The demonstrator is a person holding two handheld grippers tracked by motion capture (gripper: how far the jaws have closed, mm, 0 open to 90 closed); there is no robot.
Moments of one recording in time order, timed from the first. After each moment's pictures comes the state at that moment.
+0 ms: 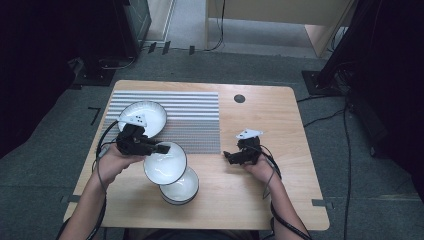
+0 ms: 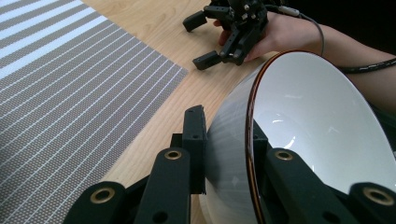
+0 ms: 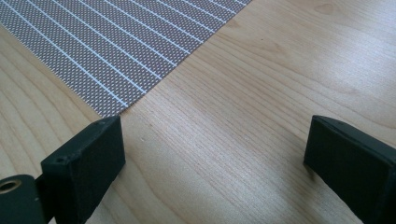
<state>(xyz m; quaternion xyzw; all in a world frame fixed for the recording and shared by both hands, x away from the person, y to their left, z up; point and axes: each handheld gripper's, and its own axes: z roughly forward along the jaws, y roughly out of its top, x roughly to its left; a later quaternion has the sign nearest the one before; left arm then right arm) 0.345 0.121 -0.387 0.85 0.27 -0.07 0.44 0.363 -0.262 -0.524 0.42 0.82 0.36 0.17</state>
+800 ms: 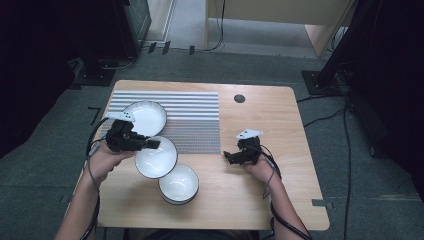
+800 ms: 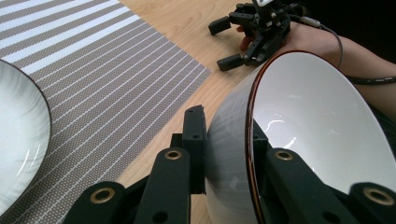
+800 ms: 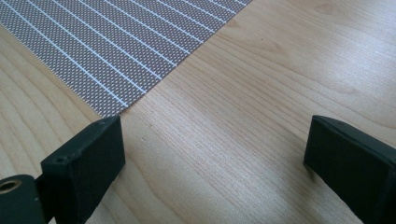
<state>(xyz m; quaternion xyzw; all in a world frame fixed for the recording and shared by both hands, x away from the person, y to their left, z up) 0.355 0.149 -0.390 0.84 0.31 -0.06 0.44 0.363 -0.262 -0.524 0.42 0.82 0.36 0.17</state>
